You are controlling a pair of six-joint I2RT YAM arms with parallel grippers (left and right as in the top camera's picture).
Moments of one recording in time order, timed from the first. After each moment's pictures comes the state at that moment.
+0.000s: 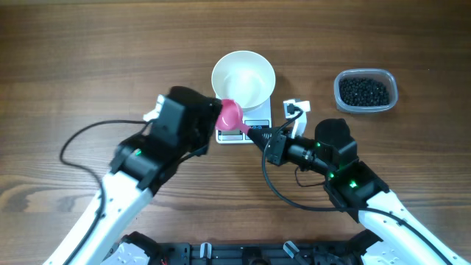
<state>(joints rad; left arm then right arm) -0.50 1.14 1.01 -0.64 0.00 -1.57 0.53 1.05 0.55 0.13 -0.50 0.80</state>
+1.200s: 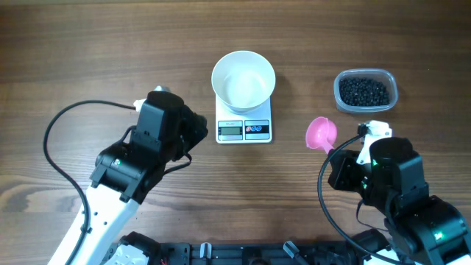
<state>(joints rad) -0.44 1.08 1.01 -0.75 0.07 -1.08 0.38 0.72 0.94 -1.03 -0.03 0.56</state>
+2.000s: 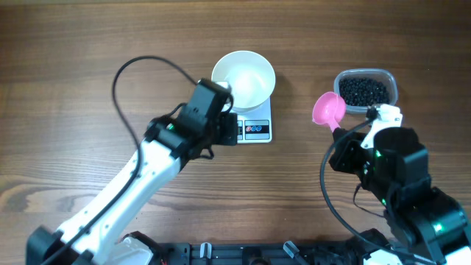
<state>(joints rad) -0.58 1.42 1.11 -0.71 0.08 -0.48 0.38 0.78 0.98 -0.89 0.07 0.59</state>
